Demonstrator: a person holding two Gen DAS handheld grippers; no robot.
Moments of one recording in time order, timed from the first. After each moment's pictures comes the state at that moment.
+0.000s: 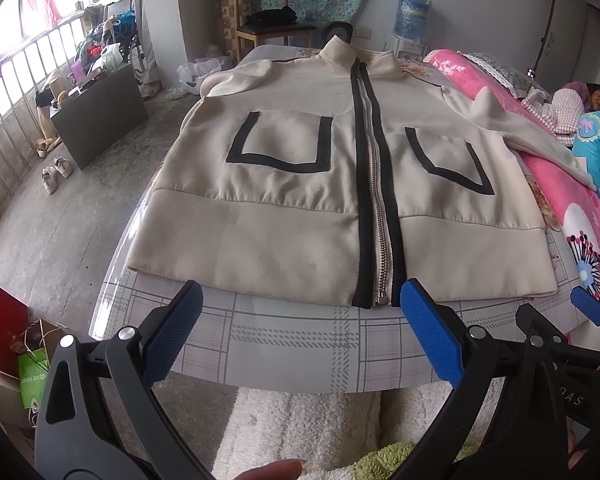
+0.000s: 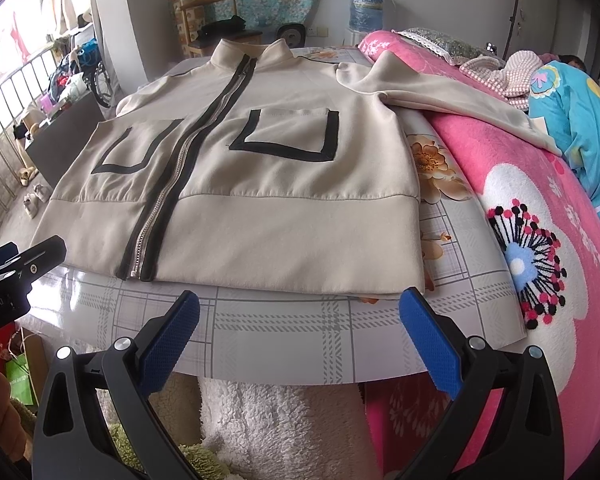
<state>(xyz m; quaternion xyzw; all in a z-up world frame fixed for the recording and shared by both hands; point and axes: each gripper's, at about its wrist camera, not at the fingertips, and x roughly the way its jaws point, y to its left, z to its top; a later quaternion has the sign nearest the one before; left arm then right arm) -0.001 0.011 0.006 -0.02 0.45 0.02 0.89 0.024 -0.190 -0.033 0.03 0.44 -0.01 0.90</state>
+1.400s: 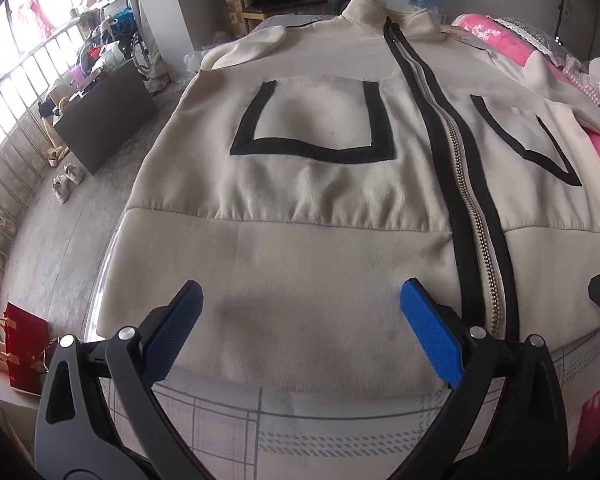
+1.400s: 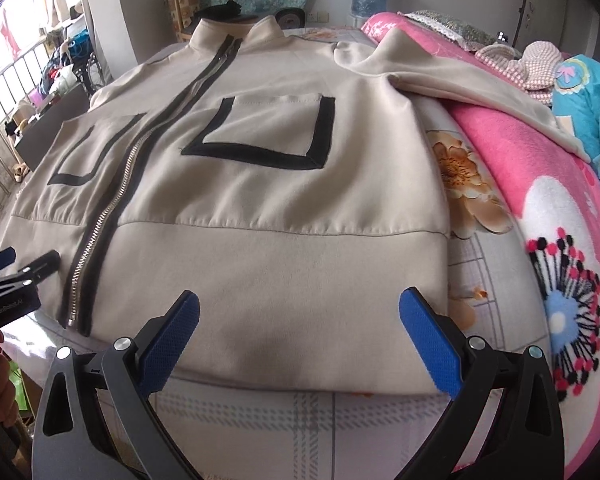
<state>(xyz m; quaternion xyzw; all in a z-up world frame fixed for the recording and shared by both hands) 0.079 0.029 -0.063 0.03 0.48 0.06 0.88 0.100 -0.209 -0.073 0.02 0.47 -0.01 0.88</state>
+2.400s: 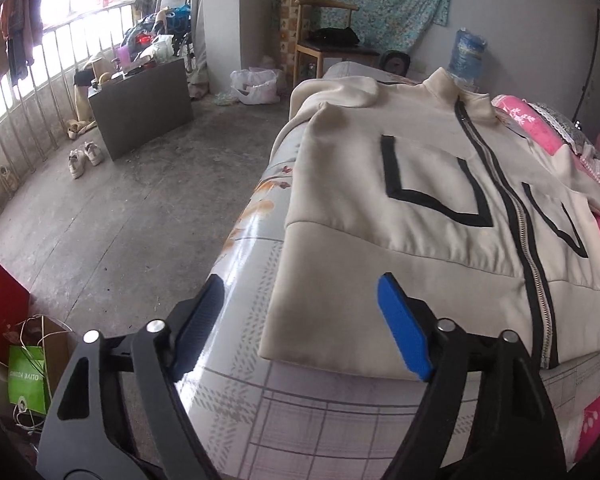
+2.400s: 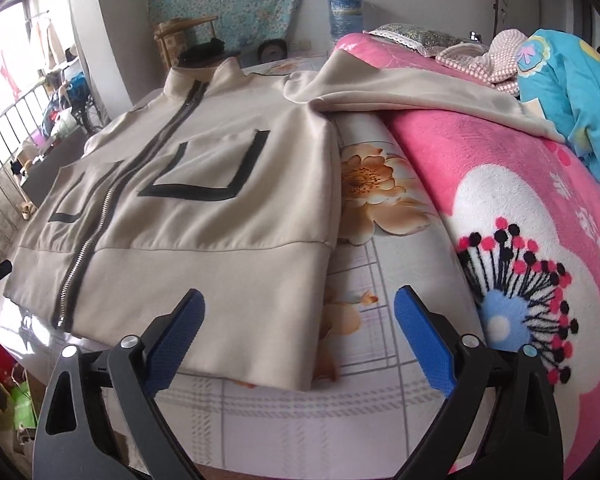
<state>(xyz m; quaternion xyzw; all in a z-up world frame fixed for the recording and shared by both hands) 0.047 0.151 -0.047 -0.07 0.40 0.09 0.91 0.077 -0.284 -0.062 0.07 0.41 -0.01 0.91</state>
